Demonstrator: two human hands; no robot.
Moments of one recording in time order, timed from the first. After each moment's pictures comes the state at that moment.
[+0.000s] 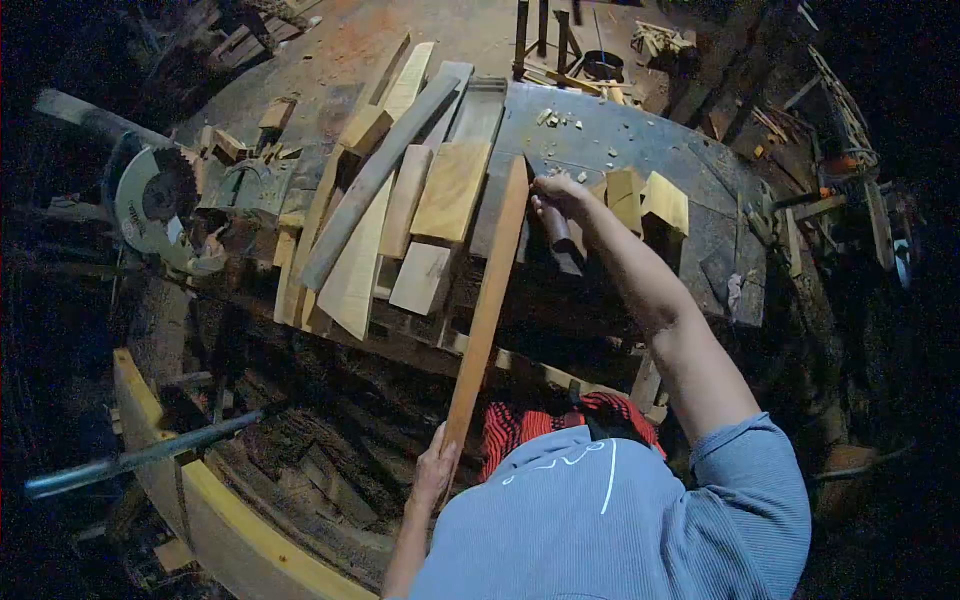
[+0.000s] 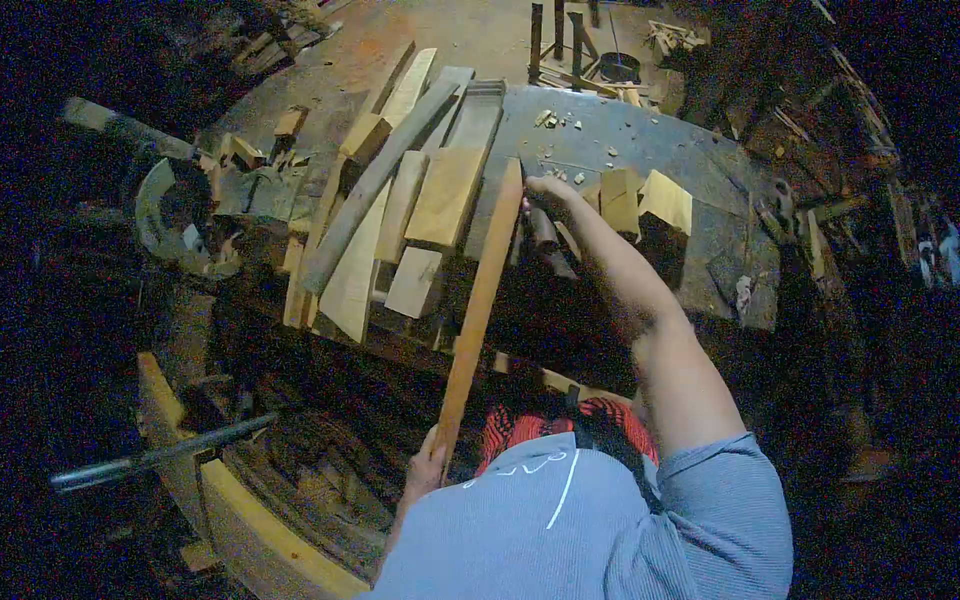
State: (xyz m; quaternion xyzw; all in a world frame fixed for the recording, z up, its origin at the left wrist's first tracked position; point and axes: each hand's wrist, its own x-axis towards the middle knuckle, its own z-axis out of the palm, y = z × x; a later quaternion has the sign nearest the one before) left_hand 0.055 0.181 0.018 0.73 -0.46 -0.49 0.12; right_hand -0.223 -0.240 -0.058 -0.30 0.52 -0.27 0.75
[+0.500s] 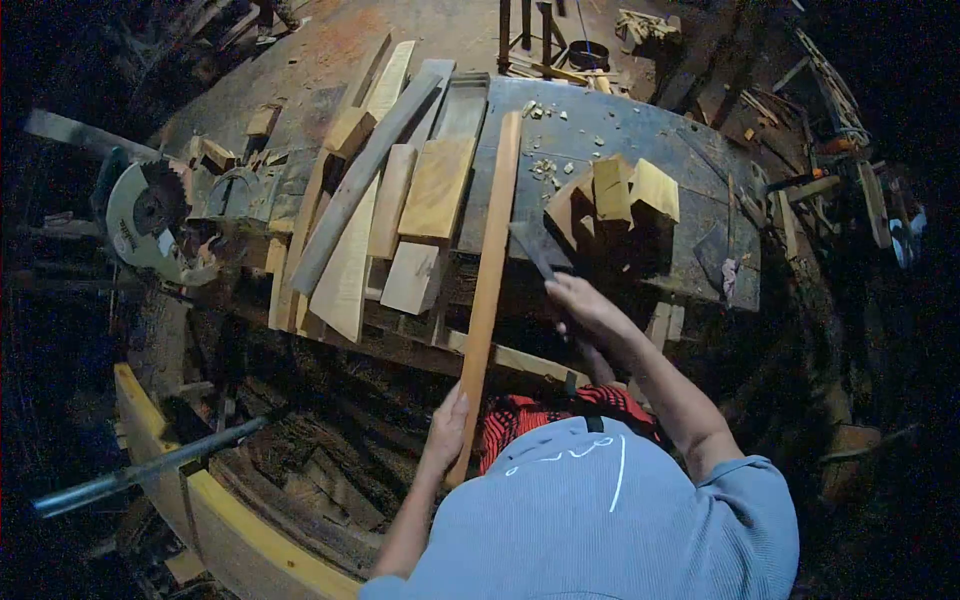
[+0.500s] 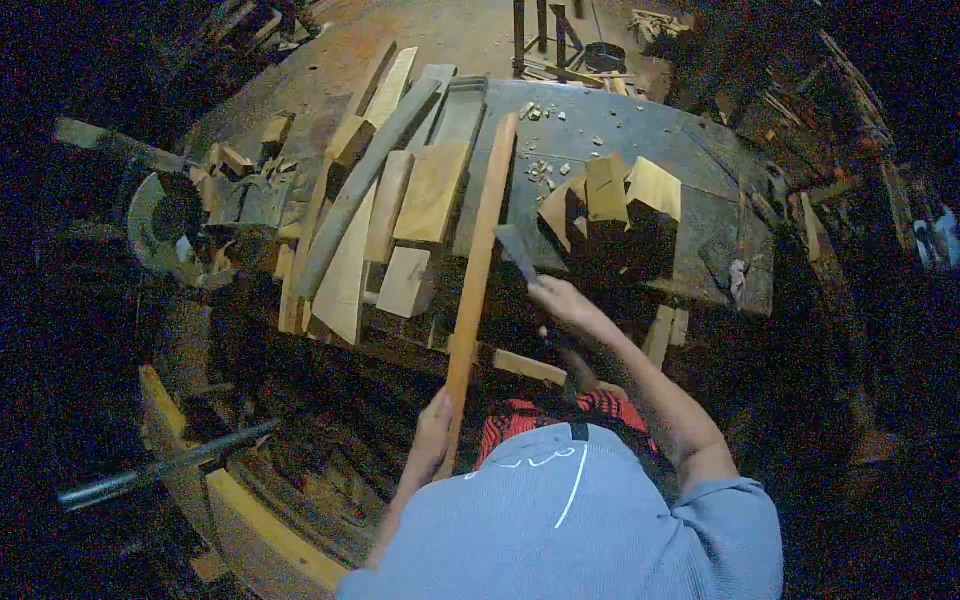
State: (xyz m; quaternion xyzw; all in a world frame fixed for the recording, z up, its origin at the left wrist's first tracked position) left_hand 0.013 0.103 0.044 0.63 -0.44 -0.58 0.25; right_hand -0.237 -0.044 0.025 -0.42 0.51 -0.24 0.71
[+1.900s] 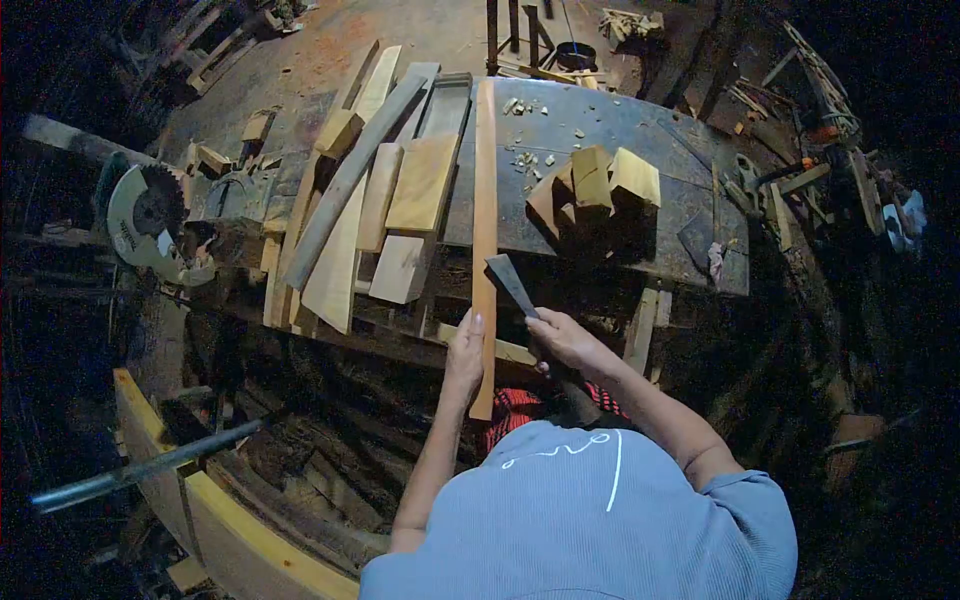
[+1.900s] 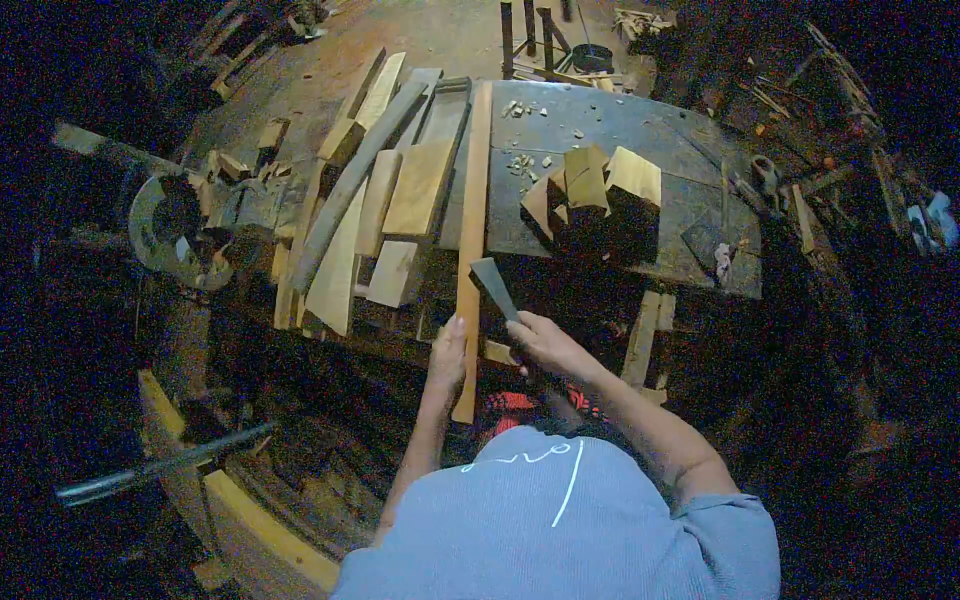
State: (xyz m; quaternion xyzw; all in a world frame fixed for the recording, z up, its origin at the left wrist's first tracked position) left_hand -0.046 0.032 0.021 0.57 -0.46 -0.57 0.37; right_hand -0.226 0.024 0.050 -0.36 0.49 -0.22 0.76
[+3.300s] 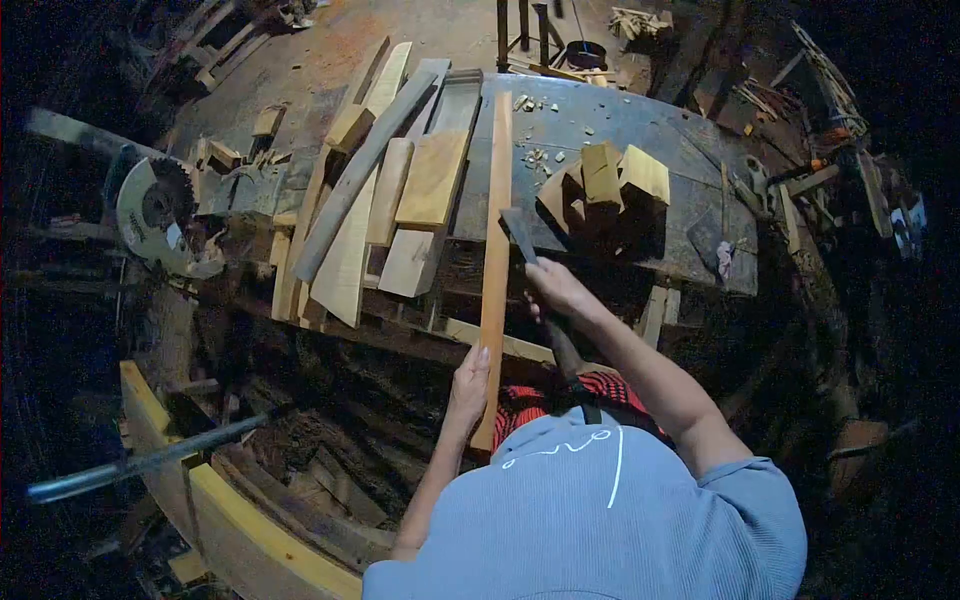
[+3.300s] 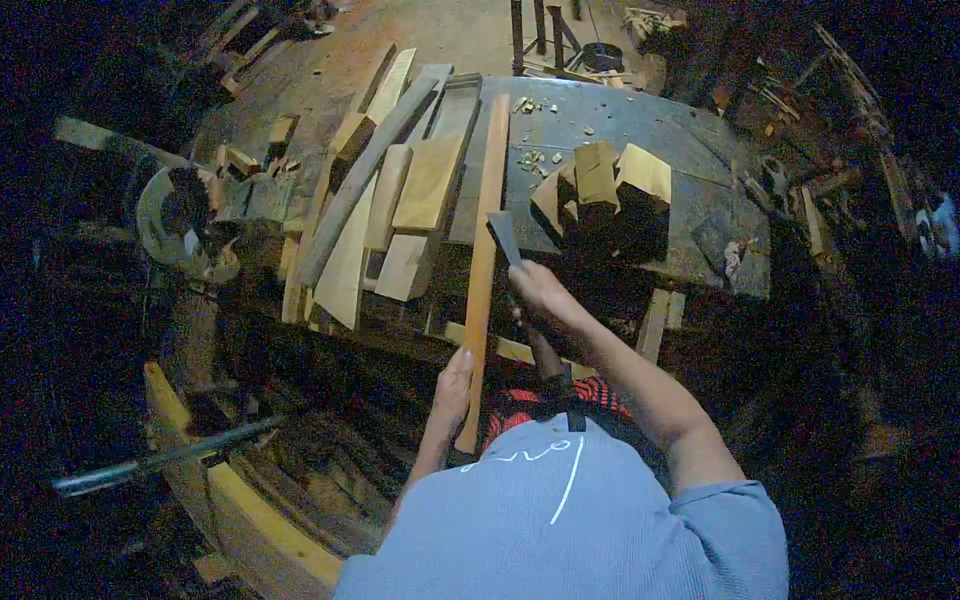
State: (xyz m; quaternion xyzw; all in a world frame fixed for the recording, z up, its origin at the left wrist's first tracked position) left_hand -0.034 0.081 0.040 0.62 -0.46 -0.56 0.30; right_hand -0.213 -0.027 0.035 -0.38 0.53 -0.28 0.71
